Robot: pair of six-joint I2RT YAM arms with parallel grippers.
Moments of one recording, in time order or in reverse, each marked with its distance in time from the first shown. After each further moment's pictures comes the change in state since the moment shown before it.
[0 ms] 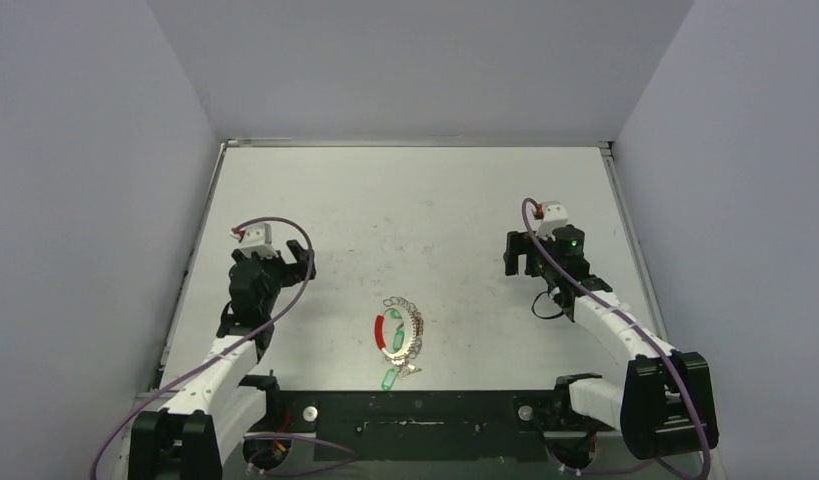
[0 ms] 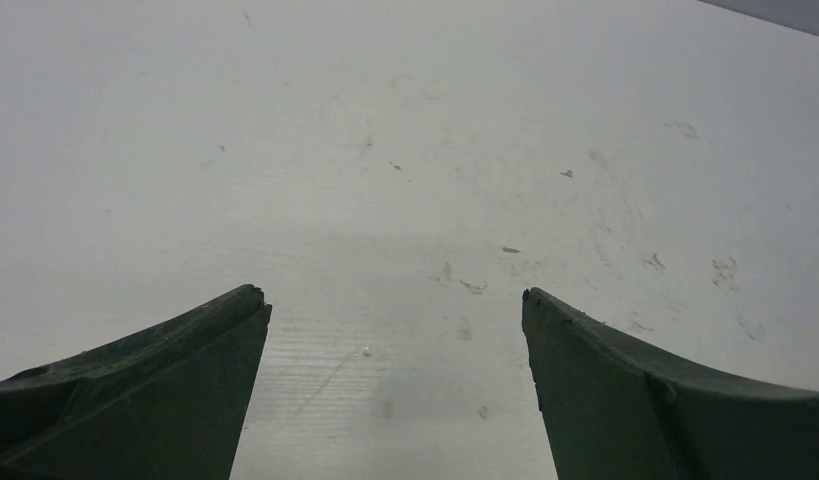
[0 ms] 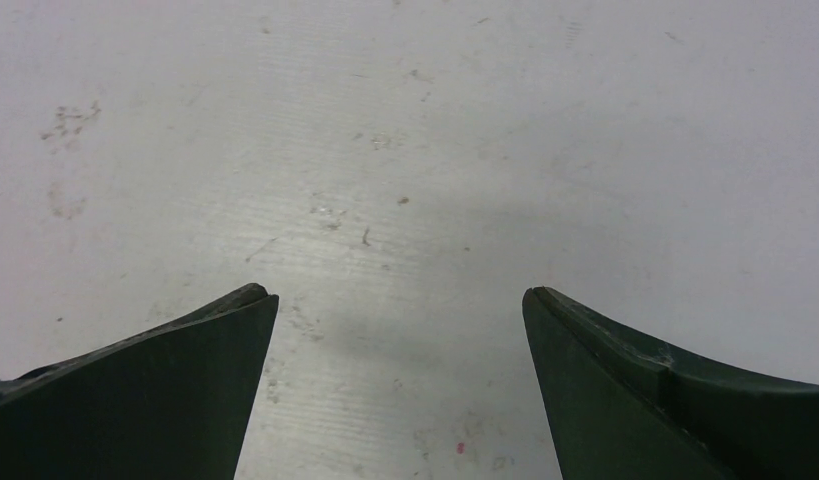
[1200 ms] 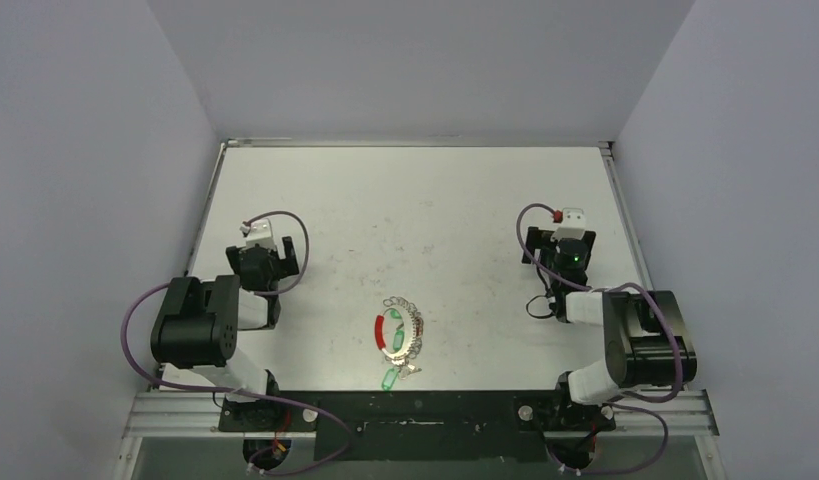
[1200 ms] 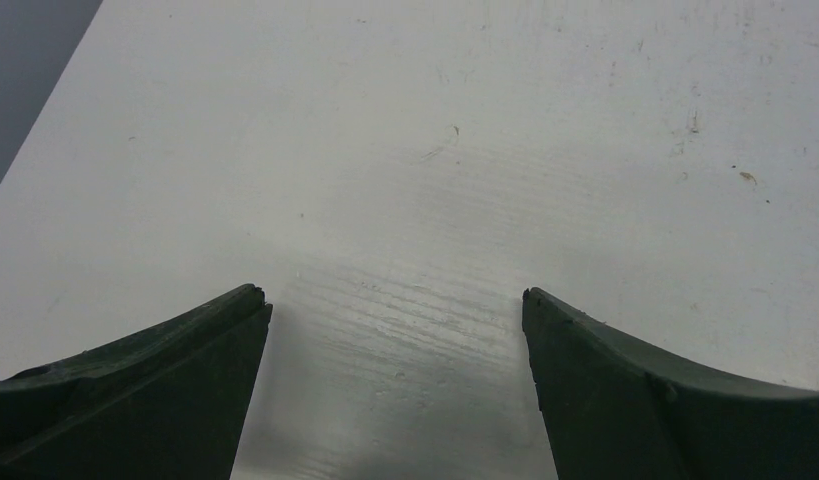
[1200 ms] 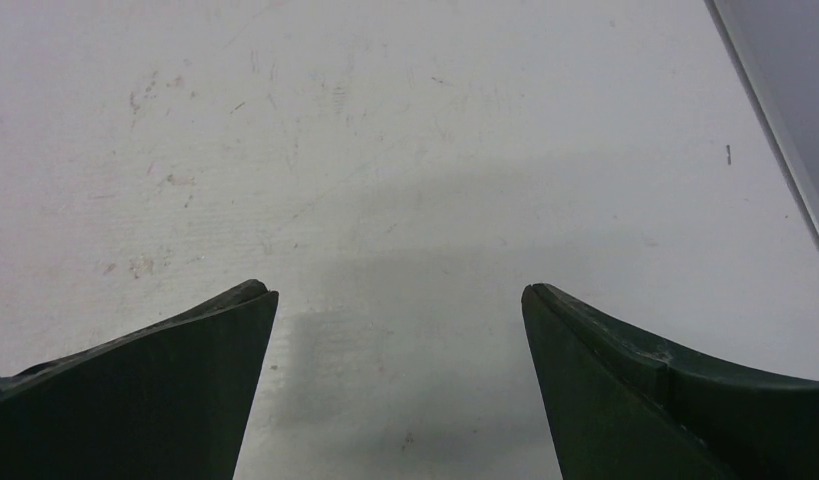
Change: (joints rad) left arm 0.122 0.721 0.076 0.501 -0.275 0.280; right arm -0.095 0.278 -0.165 0.628 0.280 -0.020
